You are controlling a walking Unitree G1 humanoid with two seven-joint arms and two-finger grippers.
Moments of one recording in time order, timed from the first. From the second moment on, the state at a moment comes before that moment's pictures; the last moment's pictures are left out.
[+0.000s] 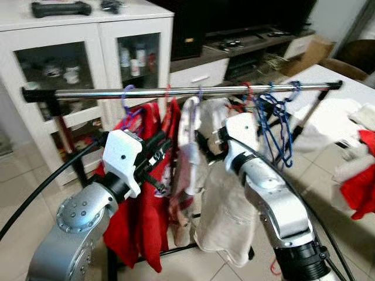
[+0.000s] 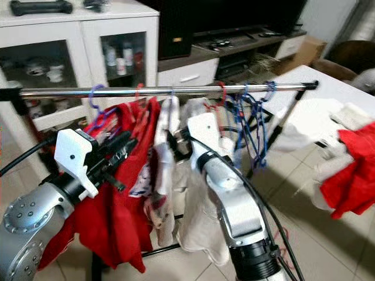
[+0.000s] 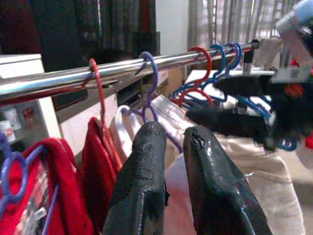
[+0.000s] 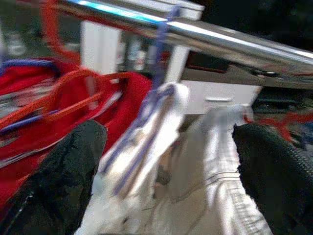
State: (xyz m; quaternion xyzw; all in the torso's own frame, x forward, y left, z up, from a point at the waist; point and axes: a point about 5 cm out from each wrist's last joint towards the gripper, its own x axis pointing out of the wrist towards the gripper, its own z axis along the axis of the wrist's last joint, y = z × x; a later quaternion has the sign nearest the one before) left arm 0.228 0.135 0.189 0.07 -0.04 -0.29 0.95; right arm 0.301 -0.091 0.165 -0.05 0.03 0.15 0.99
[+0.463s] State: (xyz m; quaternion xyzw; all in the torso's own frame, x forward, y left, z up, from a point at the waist) left arm 0.220 0.130 0.189 0.07 -0.02 -0.34 0.94; right arm 0.364 -0.132 0.185 -0.07 0.04 0.11 0.99
